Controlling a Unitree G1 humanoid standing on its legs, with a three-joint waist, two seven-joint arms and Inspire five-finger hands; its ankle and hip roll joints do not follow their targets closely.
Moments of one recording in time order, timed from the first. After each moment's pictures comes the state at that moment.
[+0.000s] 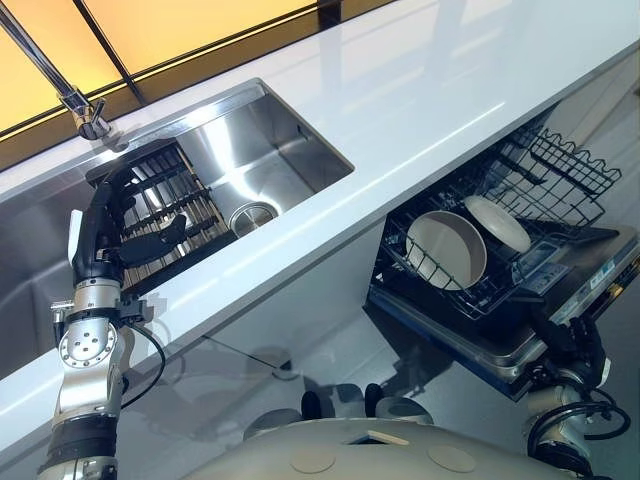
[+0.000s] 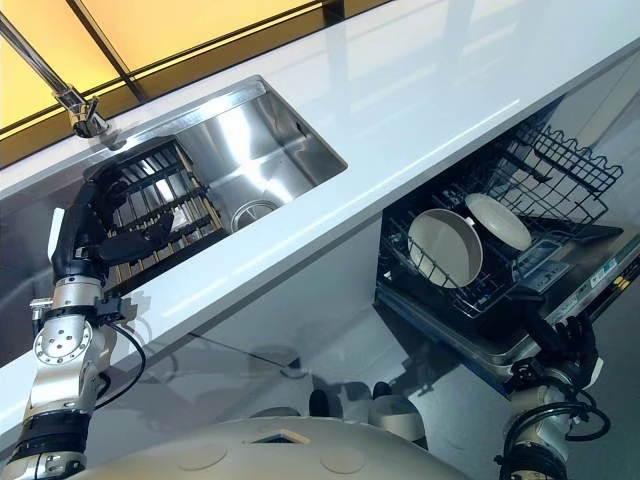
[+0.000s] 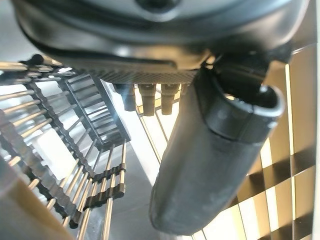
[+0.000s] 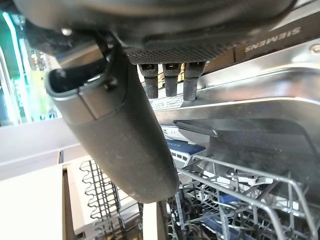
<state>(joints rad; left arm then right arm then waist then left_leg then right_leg) 0.15 0.46 0.27 0.17 -0.22 -0.33 0.02 0.17 -0.31 -0.42 0.64 0.64 -0.26 -0.20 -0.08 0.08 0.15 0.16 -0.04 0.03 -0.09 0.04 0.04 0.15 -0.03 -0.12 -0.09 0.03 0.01</state>
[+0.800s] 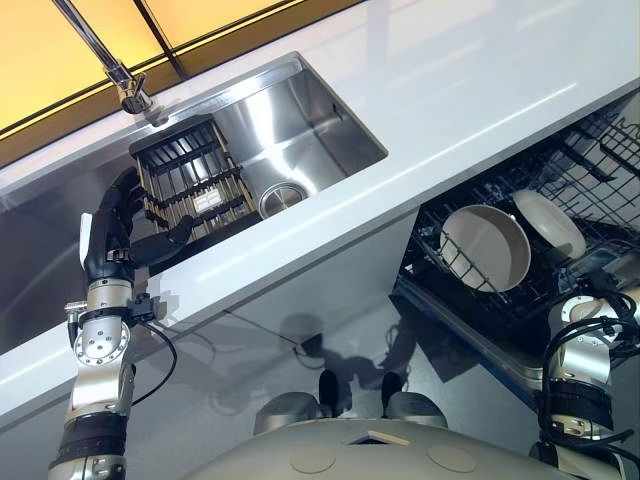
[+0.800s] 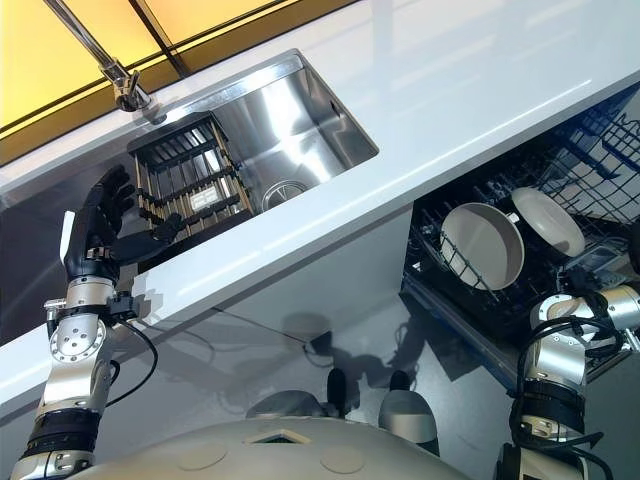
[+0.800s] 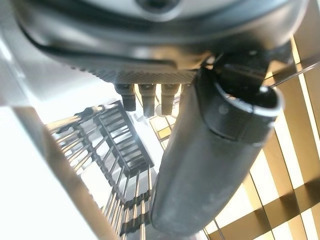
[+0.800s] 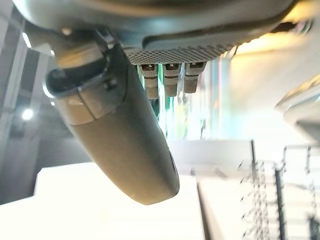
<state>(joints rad) 0.14 0.44 0.23 0.17 -0.22 -0.33 0.07 -0.01 -0.37 -0.44 0.24 0.10 -0.39 -0.86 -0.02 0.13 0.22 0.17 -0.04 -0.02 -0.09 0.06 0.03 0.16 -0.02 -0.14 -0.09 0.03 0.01</state>
